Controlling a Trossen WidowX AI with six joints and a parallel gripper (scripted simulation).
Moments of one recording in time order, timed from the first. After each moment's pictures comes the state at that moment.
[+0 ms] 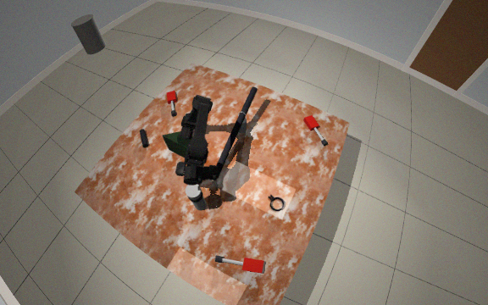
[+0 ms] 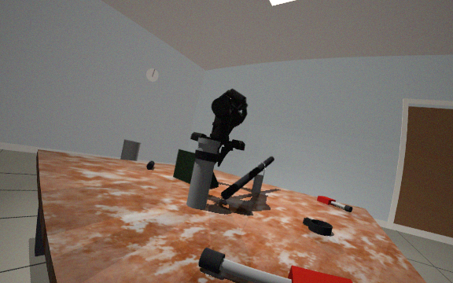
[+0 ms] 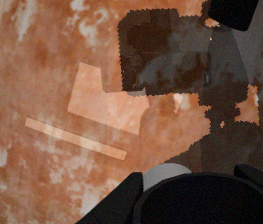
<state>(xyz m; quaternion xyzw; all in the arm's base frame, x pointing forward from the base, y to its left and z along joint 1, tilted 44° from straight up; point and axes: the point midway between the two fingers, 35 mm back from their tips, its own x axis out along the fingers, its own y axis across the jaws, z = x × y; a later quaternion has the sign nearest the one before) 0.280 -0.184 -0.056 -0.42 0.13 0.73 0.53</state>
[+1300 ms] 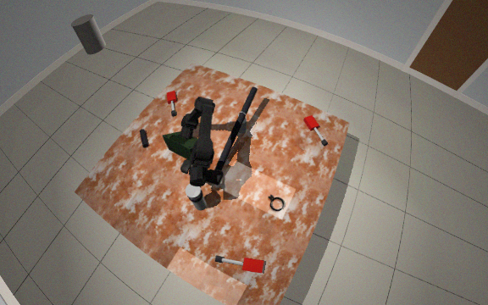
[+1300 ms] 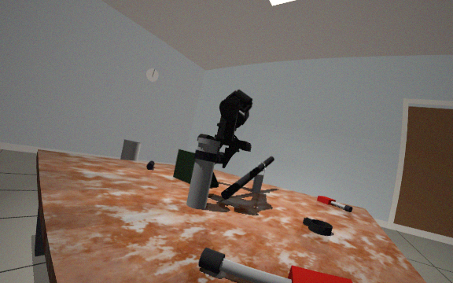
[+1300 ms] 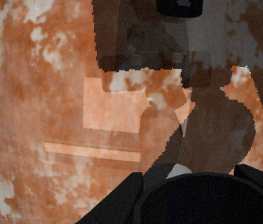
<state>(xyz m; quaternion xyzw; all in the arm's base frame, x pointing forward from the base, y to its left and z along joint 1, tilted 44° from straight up) 0.300 -0.177 -0.052 -0.36 0.21 0.71 0.57</state>
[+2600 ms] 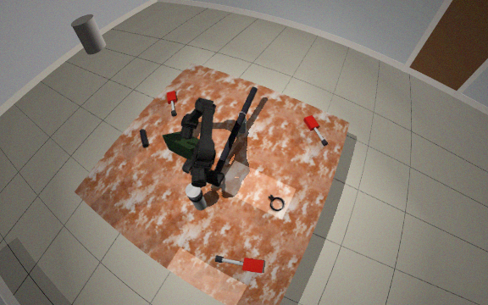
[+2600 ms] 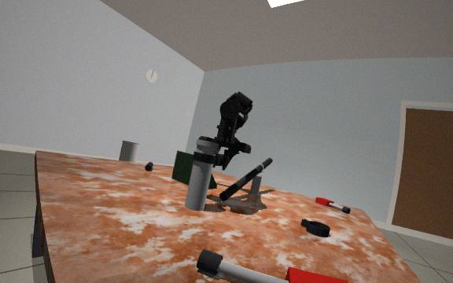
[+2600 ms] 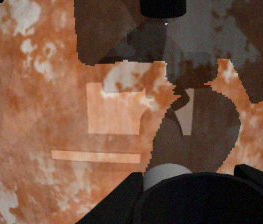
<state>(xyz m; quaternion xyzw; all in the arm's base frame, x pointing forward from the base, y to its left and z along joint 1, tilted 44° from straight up) 0.307 -0.175 -0.051 -0.33 0.24 0.70 0.59</state>
